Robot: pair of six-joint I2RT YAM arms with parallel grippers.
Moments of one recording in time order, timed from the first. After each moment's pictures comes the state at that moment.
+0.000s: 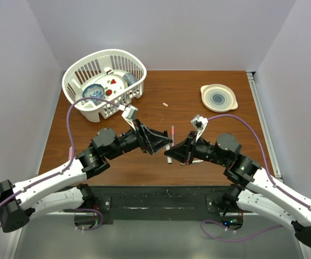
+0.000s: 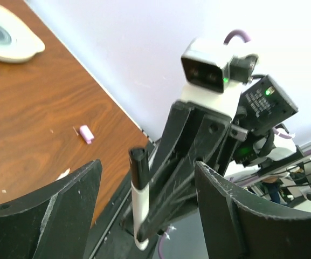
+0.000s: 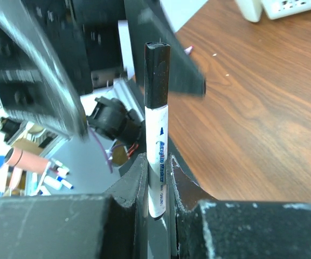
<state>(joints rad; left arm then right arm) -0.95 0.94 0.71 0.30 0.15 -0.80 0.86 0.71 0.65 -0.03 -0.31 0.60</state>
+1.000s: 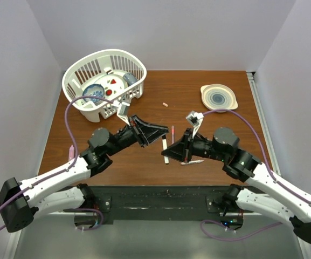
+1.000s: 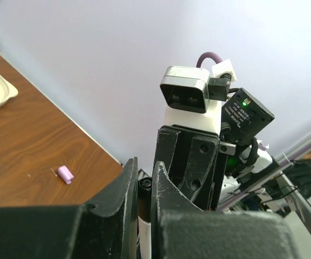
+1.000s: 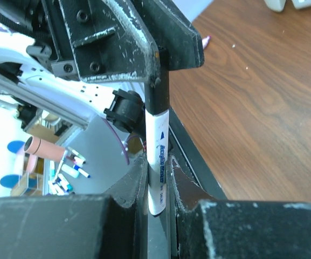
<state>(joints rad) -0.88 0.99 0.65 0.60 0.25 -0.85 0.86 0.79 0.77 -0.11 -0.37 0.62</state>
